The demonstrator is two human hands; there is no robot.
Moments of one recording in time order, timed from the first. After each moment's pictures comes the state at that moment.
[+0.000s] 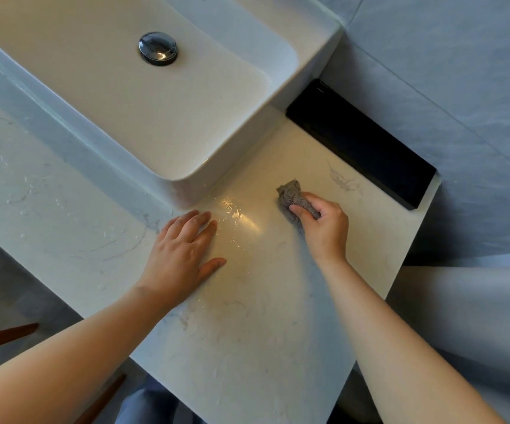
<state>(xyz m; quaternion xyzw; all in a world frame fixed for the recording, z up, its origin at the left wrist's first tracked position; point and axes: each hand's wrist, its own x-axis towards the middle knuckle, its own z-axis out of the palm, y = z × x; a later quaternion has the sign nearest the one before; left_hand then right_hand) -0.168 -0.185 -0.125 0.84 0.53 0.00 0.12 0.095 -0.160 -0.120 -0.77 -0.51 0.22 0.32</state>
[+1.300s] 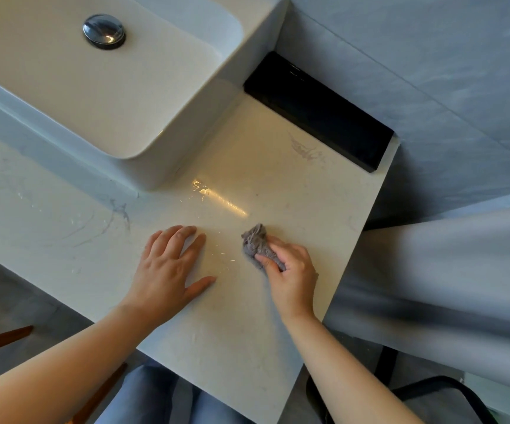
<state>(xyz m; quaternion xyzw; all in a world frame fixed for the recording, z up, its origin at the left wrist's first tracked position) -0.150 -0.242 -0.115 0.87 0.48 -0.02 0.14 0.070 -0.298 -0.122 -0.77 -0.51 0.20 0.33</state>
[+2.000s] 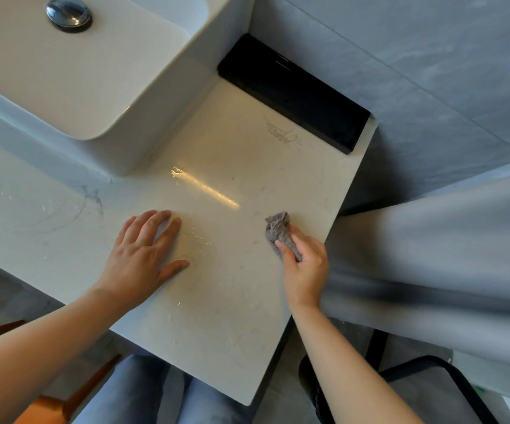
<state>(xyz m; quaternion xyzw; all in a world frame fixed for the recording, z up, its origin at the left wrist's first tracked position) -0.148 -0.248 -0.114 0.87 0.47 -0.03 0.13 0.122 -0.329 -0.125 -0.80 -0.45 0.12 0.38</state>
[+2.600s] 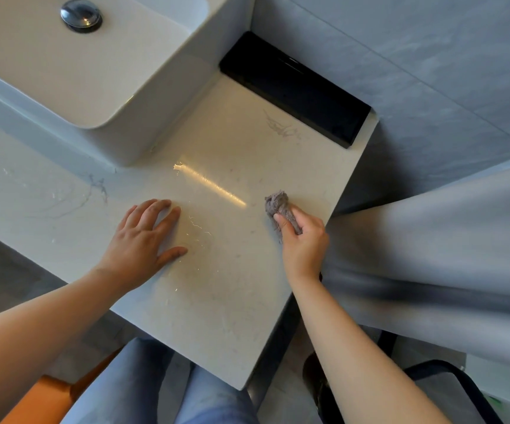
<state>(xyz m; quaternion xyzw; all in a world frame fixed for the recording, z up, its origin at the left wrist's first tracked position) -0.146 -0.250 -0.109 0.86 0.48 -0.06 0.14 0.125 -0.307 -0.093 -0.79 -0.42 0.18 0.40</state>
